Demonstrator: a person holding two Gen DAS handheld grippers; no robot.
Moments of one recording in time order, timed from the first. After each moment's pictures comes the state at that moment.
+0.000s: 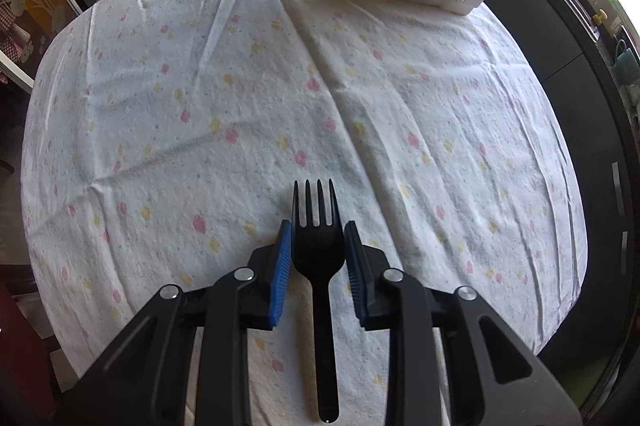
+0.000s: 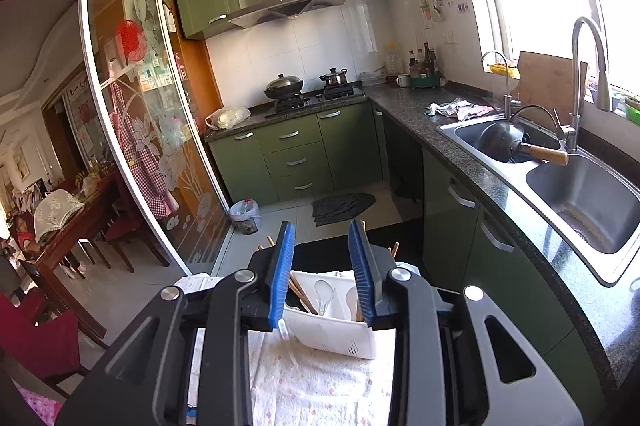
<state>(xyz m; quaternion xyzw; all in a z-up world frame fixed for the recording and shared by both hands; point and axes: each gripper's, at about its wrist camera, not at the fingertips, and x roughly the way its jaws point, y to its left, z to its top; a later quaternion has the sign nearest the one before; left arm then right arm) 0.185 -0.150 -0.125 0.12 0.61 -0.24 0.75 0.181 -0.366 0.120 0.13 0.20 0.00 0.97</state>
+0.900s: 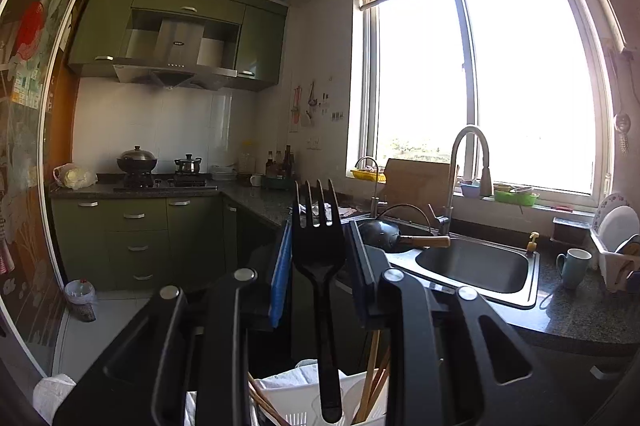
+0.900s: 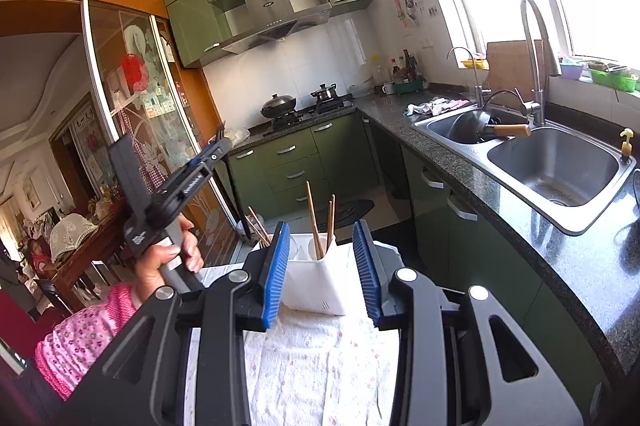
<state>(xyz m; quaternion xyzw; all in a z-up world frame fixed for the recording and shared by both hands) 0.245 -0.296 0.106 -0.01 0.04 -0.33 0.94 0.032 -0.443 0.079 0.18 0.17 0.00 0.97</state>
